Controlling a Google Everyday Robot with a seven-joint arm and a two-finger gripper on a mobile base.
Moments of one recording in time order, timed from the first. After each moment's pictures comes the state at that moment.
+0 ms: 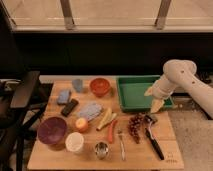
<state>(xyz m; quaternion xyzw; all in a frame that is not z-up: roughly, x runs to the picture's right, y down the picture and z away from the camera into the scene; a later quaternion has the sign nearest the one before) 0.255 0.081 0.776 -0.30 -0.13 -0.01 0.94</state>
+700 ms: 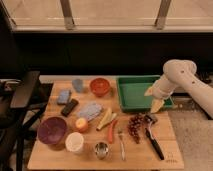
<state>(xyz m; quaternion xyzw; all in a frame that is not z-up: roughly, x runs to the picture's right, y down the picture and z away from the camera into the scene) 0.255 0.080 0.775 -0.30 -0.13 -0.01 0.94</state>
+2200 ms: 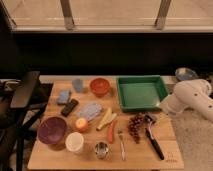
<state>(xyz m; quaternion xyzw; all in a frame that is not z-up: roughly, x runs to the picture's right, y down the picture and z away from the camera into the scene) 0.297 0.146 0.749 -0.27 -0.03 0.20 0.94</state>
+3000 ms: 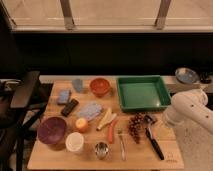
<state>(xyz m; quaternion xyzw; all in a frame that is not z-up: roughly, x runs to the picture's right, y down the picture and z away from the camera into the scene) 0.305 0.214 0.747 -0.32 0.03 0.26 0.91</state>
